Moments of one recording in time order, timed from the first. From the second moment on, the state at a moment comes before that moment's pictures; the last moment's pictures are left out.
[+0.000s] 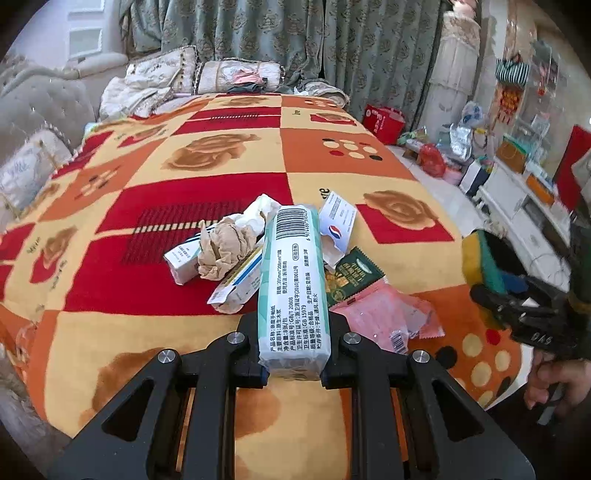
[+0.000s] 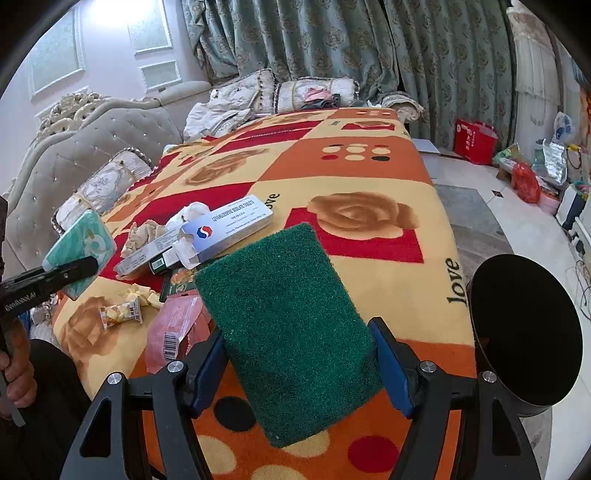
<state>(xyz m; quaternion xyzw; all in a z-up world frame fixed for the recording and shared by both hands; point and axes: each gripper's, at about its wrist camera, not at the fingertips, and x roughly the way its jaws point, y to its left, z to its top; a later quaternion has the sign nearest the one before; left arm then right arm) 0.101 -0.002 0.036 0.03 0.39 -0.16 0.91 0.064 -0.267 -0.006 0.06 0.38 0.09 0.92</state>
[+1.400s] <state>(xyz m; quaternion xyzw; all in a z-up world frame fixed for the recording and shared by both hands) 0.106 -0.011 0.017 0.02 0.41 -0.18 0.89 0.102 -0.279 0.001 0.01 0.35 0.09 0.93</state>
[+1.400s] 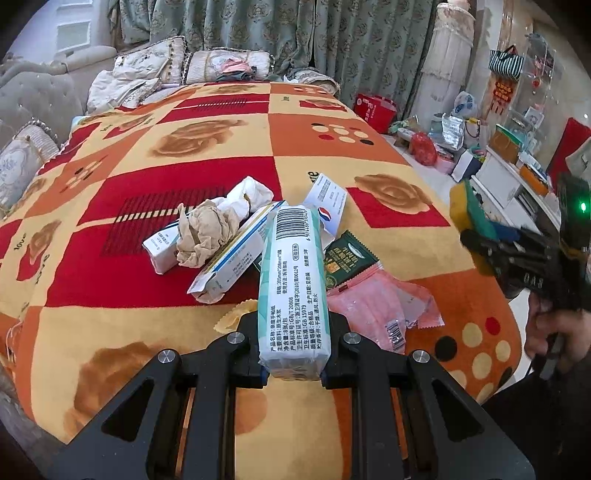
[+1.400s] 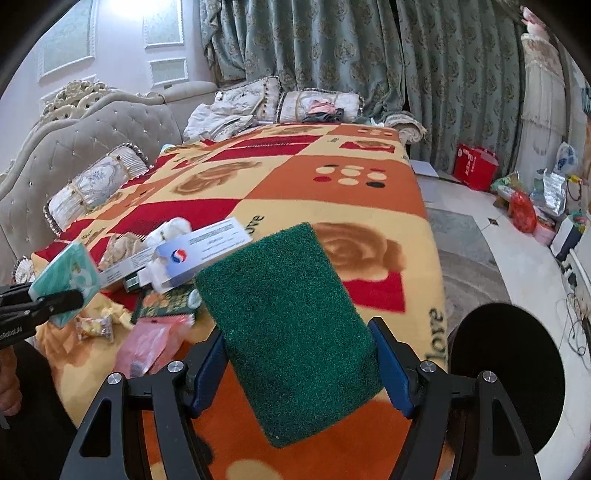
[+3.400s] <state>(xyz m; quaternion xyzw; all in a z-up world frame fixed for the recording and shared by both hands) 0.137 -0.353 -0.016 0.11 0.43 -0.39 0.81 0.074 -0.532 -0.041 0.25 0.36 -0.16 0.88</state>
